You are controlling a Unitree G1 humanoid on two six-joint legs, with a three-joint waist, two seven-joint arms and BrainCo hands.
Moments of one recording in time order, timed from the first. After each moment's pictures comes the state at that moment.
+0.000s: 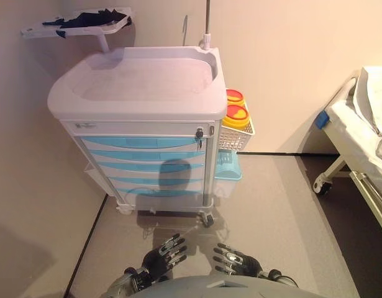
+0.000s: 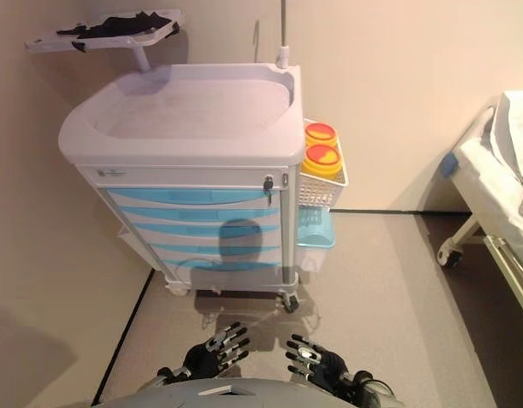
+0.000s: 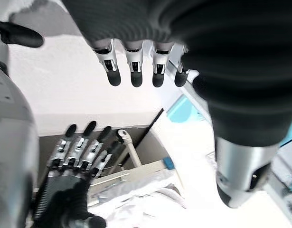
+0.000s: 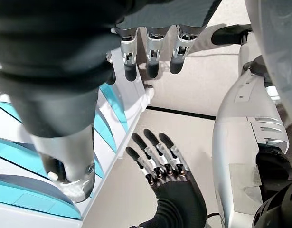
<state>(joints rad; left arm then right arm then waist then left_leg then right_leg) 0.08 0.20 -0.31 1.01 -0.83 -0.05 -0.73 0.07 -0.24 0.35 1.04 0.69 0.00 0.72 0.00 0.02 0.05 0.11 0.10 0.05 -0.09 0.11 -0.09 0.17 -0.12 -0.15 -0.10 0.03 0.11</state>
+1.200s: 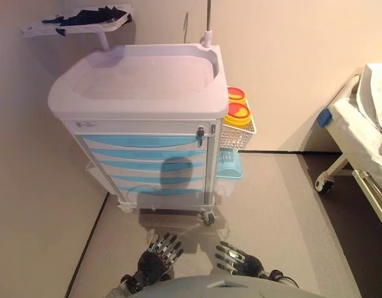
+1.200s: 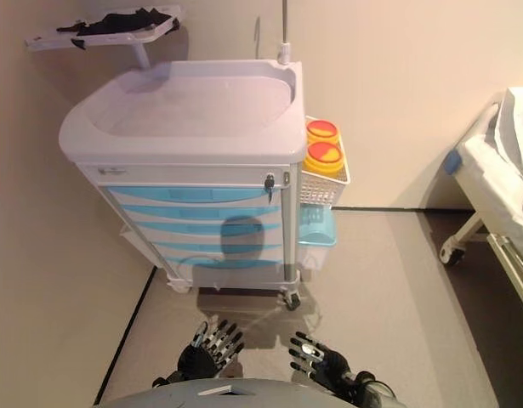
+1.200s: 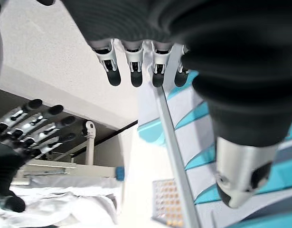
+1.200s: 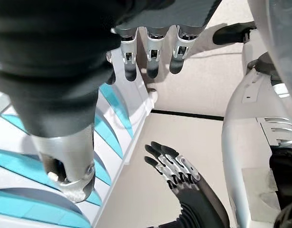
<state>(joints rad) 0.07 0.17 -0.19 1.09 -1.16 0.15 -0.73 0.05 -0.23 0.29 1.07 0.69 -0.01 0.72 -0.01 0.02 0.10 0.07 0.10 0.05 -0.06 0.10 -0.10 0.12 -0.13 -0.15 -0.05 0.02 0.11</state>
